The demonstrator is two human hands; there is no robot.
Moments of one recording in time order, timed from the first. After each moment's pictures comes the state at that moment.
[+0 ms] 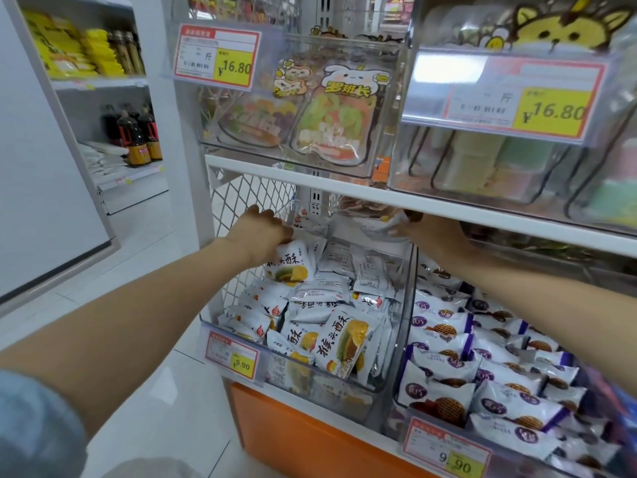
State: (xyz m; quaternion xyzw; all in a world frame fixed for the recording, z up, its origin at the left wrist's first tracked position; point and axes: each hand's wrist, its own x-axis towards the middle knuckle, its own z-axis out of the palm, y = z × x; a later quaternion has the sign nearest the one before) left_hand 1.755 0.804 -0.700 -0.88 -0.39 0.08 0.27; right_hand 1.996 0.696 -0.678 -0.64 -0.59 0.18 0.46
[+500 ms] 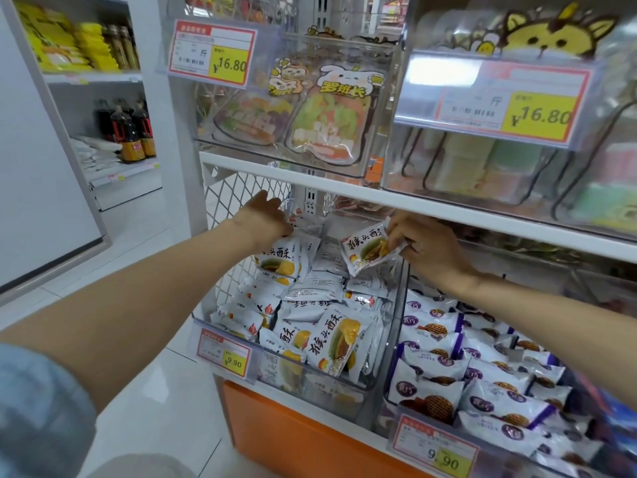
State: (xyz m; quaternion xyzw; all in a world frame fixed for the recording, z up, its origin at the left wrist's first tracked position) left_hand 1.770 0.808 -0.685 -0.87 -0.33 0.13 0.34; right_hand 2.014 0.677 -0.699 -0.54 -0.77 -0.09 0.33
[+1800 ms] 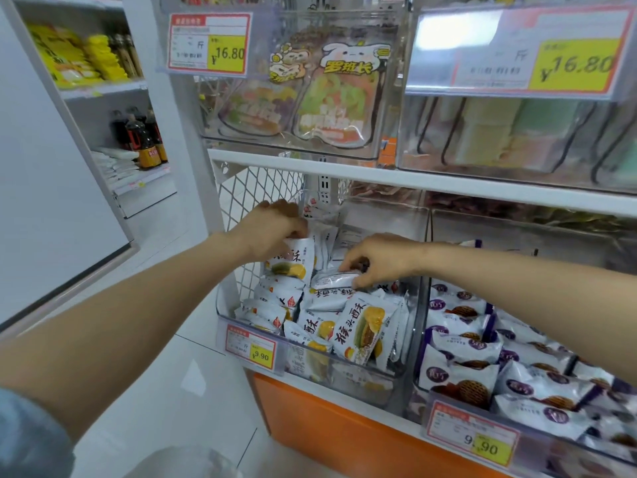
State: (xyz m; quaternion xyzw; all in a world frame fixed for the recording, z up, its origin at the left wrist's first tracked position) left_hand 1.746 0.801 -0.696 -0.93 -0.34 -0.02 0.13; right_hand 1.952 0.720 -0.712 -0.60 -0.79 0.14 -0.03
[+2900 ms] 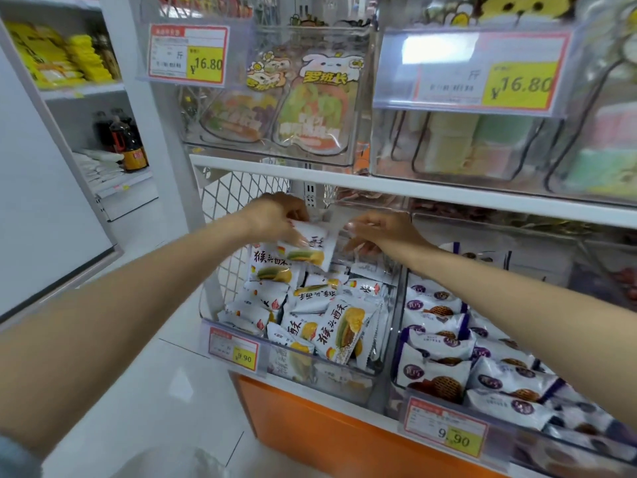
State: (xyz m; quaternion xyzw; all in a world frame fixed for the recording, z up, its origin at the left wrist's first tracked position) left_hand 1.775 0.774 -0.657 -0.89 -0.42 -0.08 -0.16; right_hand 1.974 0.701 -0.704 -0.64 -0.59 0.30 0.39
